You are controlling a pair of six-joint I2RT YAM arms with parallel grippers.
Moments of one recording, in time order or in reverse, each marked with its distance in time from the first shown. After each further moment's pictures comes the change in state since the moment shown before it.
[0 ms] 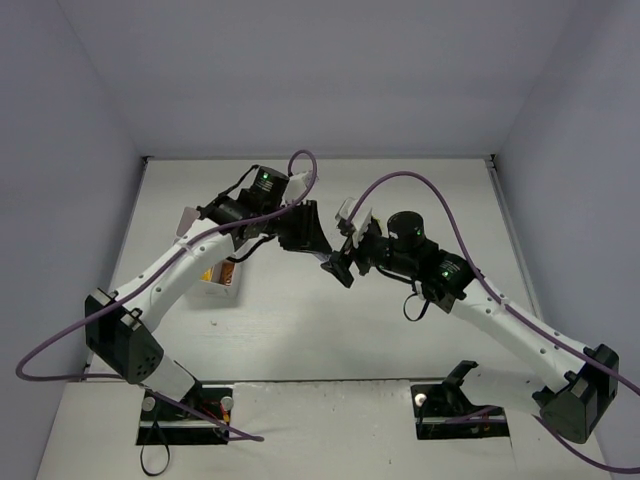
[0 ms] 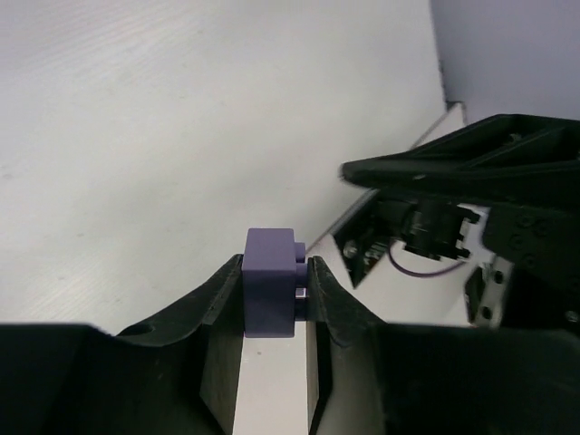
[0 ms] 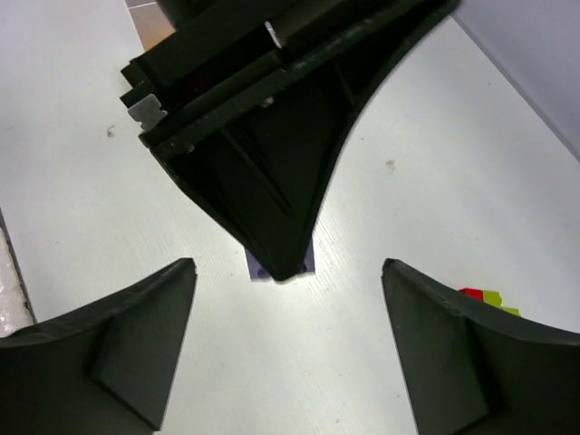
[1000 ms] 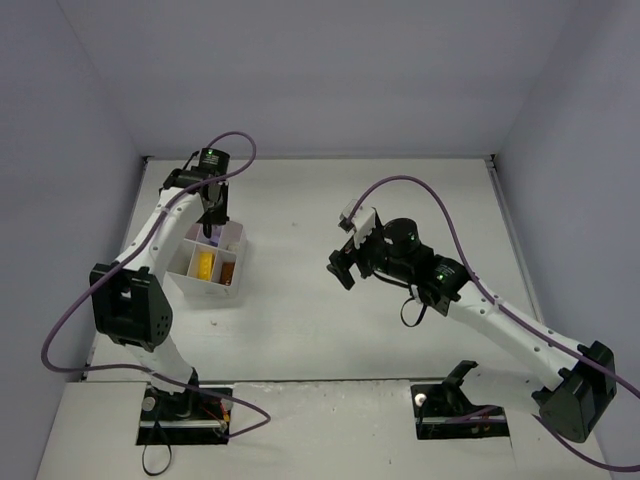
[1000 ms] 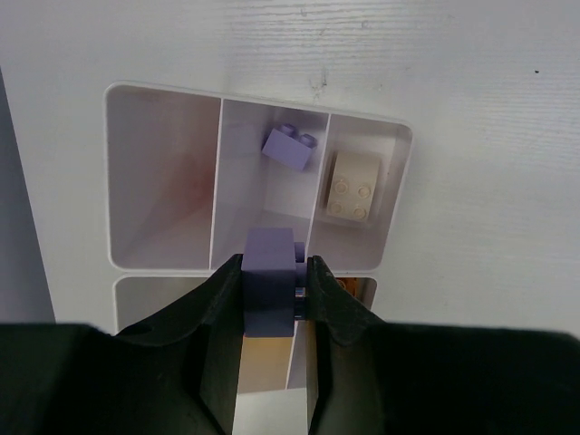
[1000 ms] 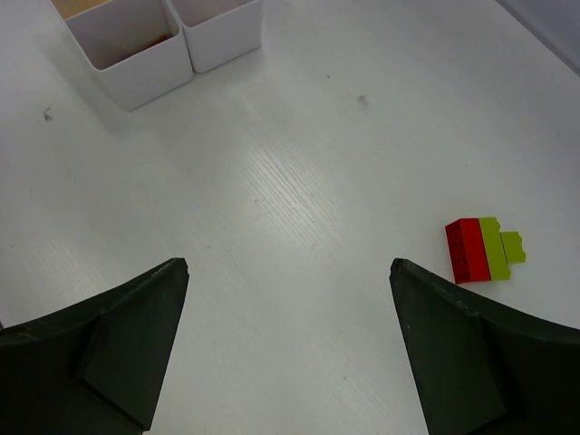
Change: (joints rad) left arm 0.401 0.154 0.091 -0.225 -0.786 0.419; right arm -0.001 0.005 -0.064 0.000 0.156 0.086
